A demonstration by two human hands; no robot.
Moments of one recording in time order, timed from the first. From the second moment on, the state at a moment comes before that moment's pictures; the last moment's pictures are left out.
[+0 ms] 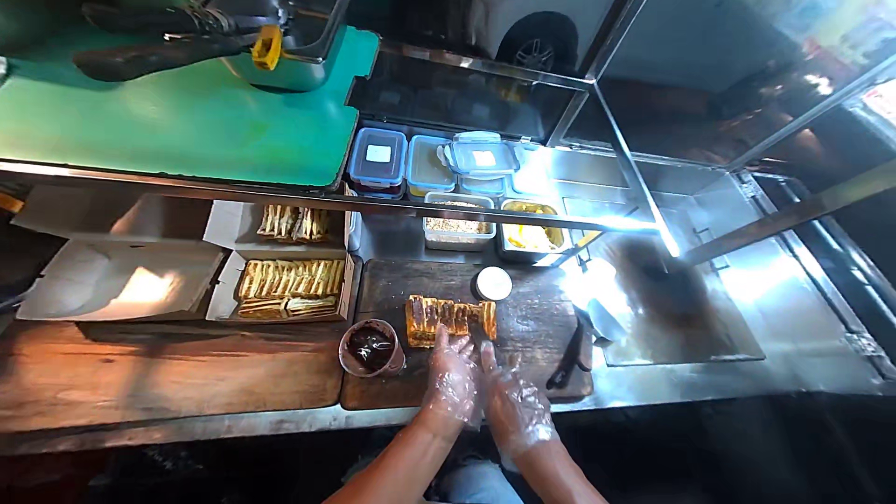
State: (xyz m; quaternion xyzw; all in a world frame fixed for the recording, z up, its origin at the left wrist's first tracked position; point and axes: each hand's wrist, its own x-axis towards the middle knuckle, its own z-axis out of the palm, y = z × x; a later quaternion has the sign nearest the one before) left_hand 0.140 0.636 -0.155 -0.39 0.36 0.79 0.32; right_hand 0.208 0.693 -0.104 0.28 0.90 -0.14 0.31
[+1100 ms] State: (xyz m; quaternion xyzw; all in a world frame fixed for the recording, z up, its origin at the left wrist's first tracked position) left_hand 0.075 0.437 -0.206 0.21 0.82 0.53 0.04; right_hand 0.138 0.660 -0.108 0.16 0.65 -0.70 0.24
